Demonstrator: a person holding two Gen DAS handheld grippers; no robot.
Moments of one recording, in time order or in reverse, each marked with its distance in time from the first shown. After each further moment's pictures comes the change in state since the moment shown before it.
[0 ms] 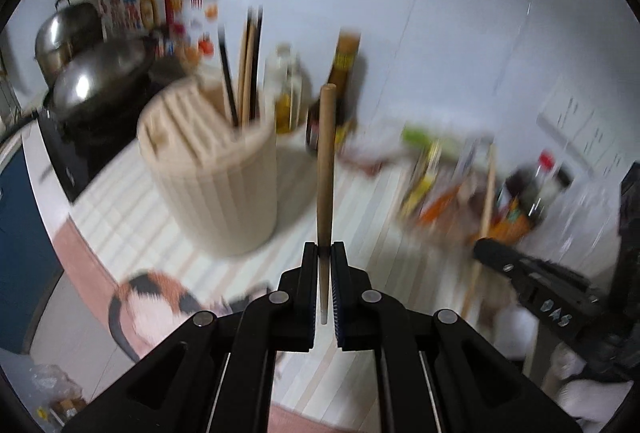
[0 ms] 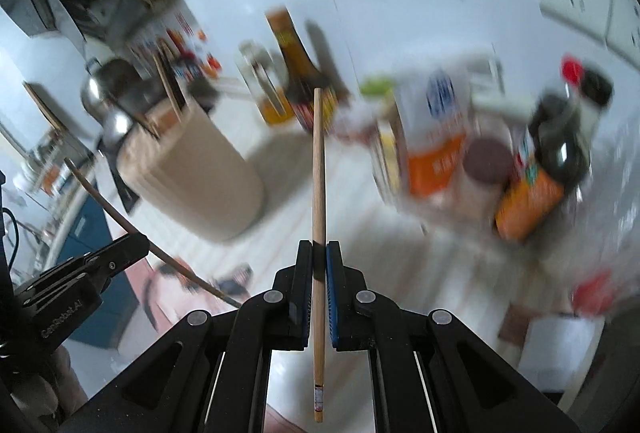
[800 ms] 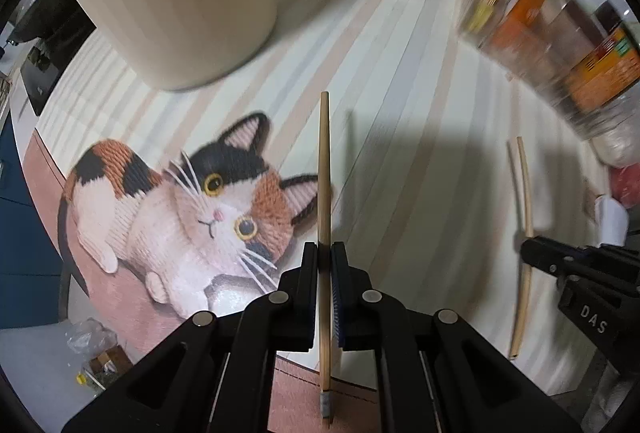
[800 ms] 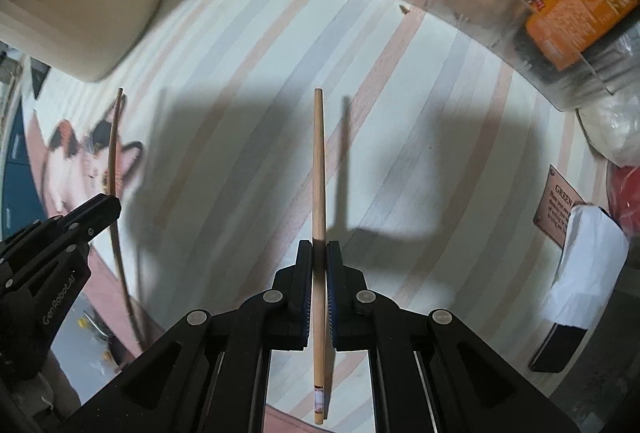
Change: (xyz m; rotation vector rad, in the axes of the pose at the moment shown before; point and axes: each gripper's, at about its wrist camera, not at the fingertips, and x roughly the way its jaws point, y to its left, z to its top) left arm 0.146 0.004 -0.137 0.067 0.435 0.135; right arm 0.128 -0.056 -0.136 0.015 0.526 -0.186
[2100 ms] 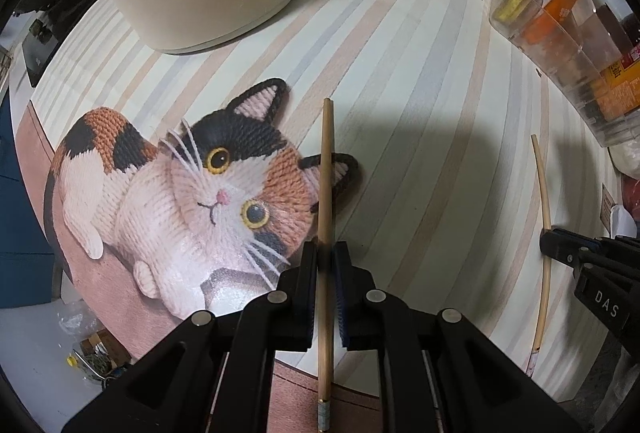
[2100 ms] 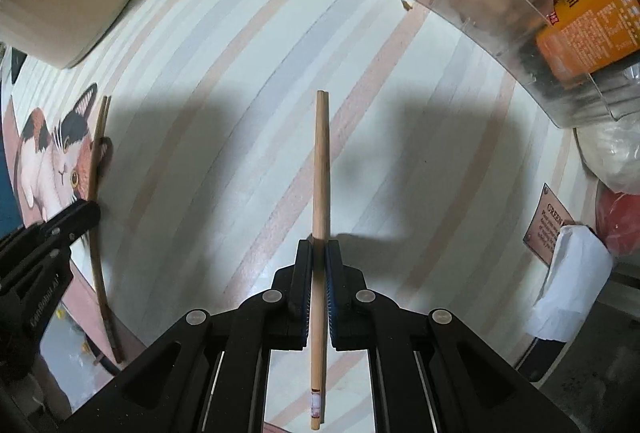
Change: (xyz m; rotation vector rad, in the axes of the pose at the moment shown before) left arm 0.028 0.033 -0.006 -0.072 0.067 0.006; right arm 0.027 0.012 0.009 -0.053 0.098 -0.120
